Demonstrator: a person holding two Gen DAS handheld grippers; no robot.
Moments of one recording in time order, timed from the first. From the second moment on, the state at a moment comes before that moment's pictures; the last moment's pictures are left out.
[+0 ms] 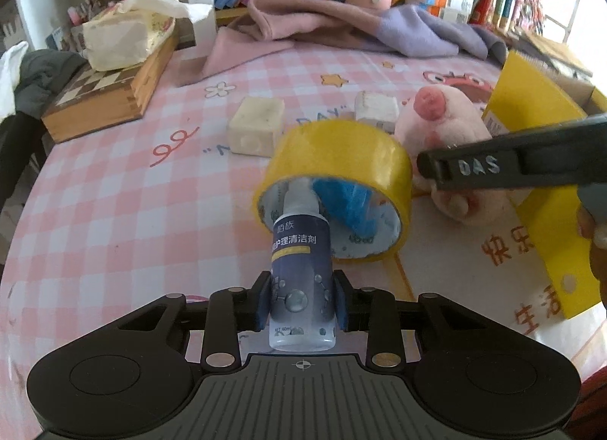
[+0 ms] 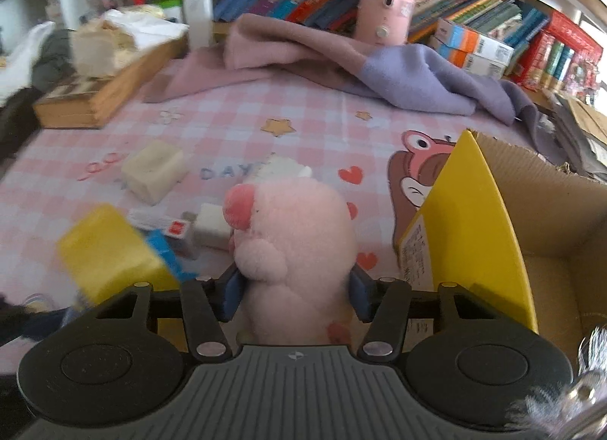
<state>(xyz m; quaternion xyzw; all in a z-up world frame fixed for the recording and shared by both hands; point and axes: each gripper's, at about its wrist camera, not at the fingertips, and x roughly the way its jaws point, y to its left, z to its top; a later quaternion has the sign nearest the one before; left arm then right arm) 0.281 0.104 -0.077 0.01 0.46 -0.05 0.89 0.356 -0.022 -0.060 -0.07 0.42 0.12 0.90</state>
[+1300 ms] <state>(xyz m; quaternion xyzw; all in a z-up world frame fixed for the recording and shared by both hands) 0.132 0.098 -0.019 -0.06 0.38 -0.06 0.92 0.192 -0.067 0.009 -0.03 0.36 0.18 0.92</state>
